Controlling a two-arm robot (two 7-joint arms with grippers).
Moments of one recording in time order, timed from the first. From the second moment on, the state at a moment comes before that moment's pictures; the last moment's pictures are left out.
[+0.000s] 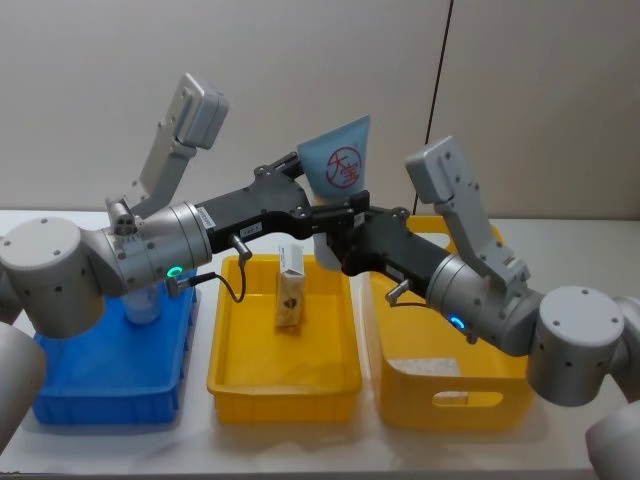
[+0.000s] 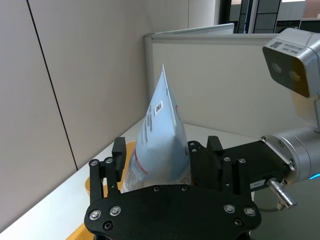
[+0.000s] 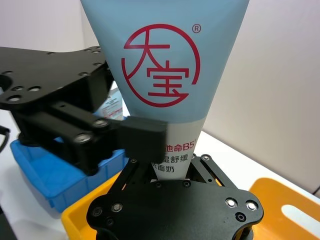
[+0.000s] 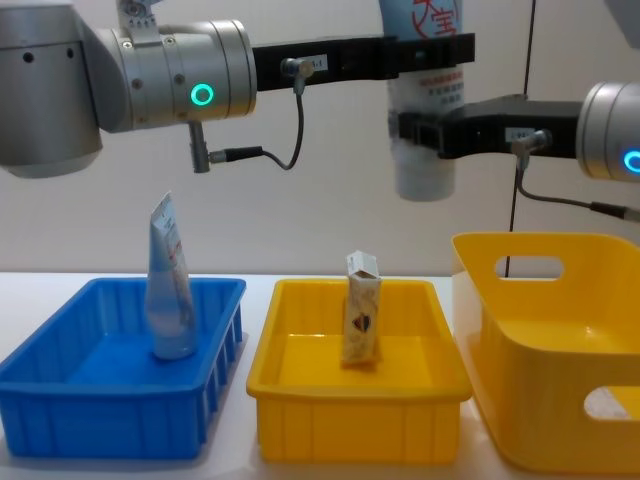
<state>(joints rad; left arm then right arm) -0.79 0.19 0.50 -1.16 -0.49 0.06 -0.80 0.50 0.26 -0.36 -1.44 0.22 0.20 0.44</state>
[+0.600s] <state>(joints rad) -0.79 0.19 0.50 -1.16 -0.49 0.06 -0.80 0.48 0.26 -0.31 -1.44 0.21 0.21 0.32</state>
